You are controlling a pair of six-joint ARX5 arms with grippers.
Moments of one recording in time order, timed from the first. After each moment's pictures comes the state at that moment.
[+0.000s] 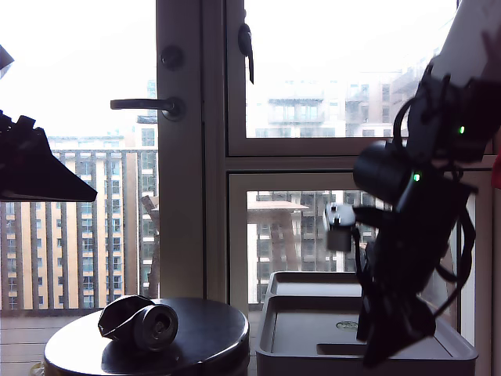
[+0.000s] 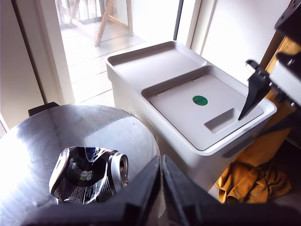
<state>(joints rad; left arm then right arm) -0.15 1.29 0.41 0.43 0.59 0.11 0.37 2.00 0.98 -0.19 -0.20 -1.08</state>
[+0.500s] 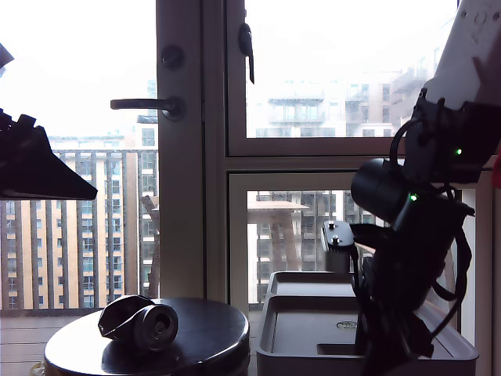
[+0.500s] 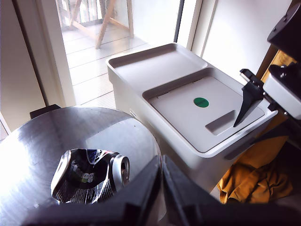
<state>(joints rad) -0.15 1.29 0.41 0.43 0.59 0.11 0.37 2.06 0.98 -0.13 -0.20 -1.10</state>
